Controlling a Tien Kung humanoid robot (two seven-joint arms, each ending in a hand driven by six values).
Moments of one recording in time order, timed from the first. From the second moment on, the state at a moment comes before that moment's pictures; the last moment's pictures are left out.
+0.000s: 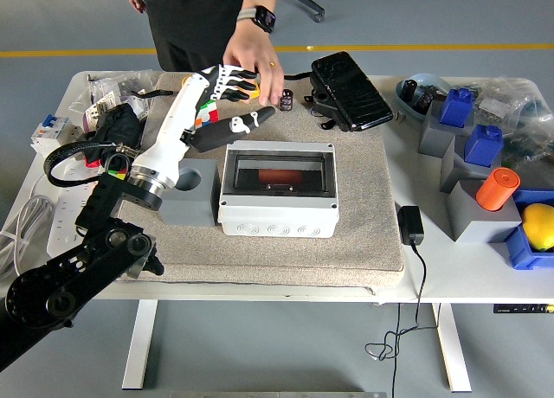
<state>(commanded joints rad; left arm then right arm) -0.46 0.25 -0.89 -1.43 1.26 0.49 -0.12 -0.04 -0.22 0.75 0.47 -0.23 -0.27 0.04</state>
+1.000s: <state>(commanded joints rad) -0.35 0.29 -1.27 -1.37 1.34 0.45 -0.11 0.00 -0.22 0.74 0.47 -0.22 -0.25 0.00</state>
